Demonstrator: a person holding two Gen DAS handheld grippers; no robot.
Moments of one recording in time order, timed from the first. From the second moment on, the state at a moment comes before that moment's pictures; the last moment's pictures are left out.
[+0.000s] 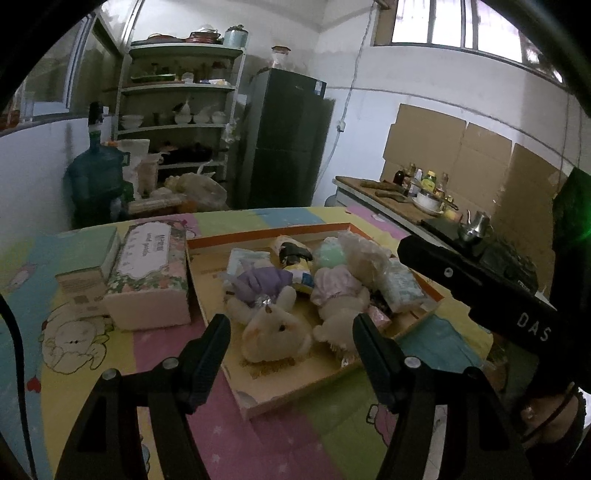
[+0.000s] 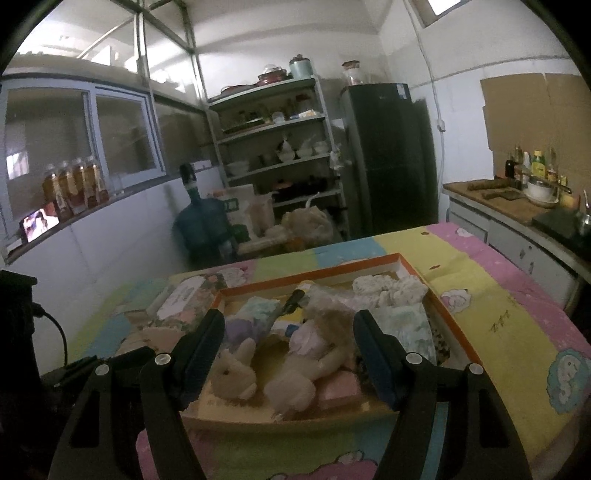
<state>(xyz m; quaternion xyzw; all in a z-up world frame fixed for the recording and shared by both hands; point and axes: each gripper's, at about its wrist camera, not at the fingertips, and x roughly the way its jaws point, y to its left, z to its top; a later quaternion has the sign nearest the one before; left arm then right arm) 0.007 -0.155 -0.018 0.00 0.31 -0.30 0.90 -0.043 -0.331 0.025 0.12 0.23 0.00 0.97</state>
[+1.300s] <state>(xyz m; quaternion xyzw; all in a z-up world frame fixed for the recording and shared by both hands) -0.104 -0.071 0.006 -0.02 0.21 -0.13 0.97 -0.146 -0.247 0.031 0.07 0.19 -0.02 0.98</state>
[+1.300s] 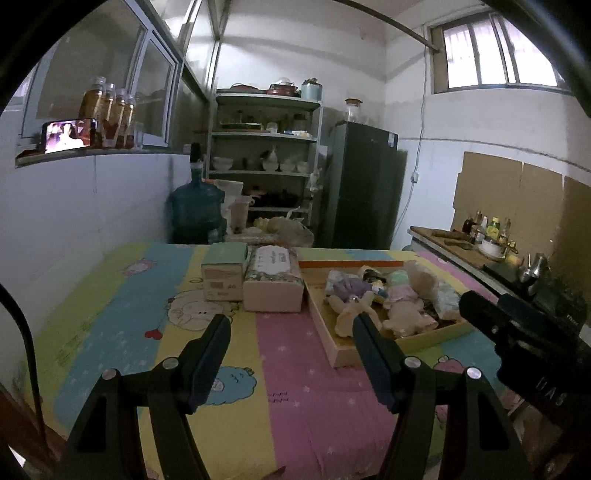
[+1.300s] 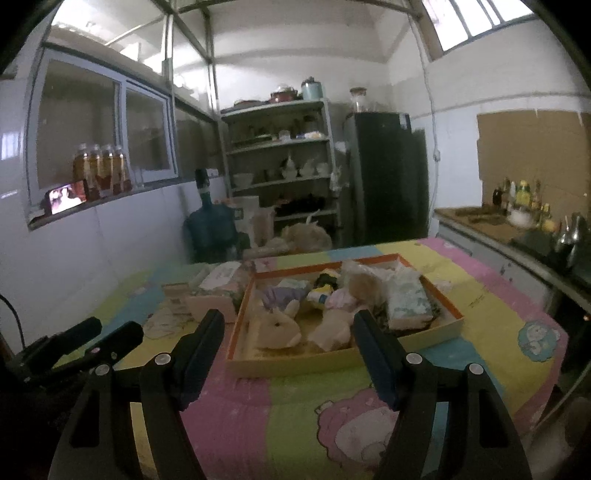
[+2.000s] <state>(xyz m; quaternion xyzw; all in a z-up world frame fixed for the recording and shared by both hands) -0.155 -0.061 0.006 0.00 0.20 -0.07 0.98 -0.195 -0.212 0.027 0.06 0.19 -0.09 0.98</state>
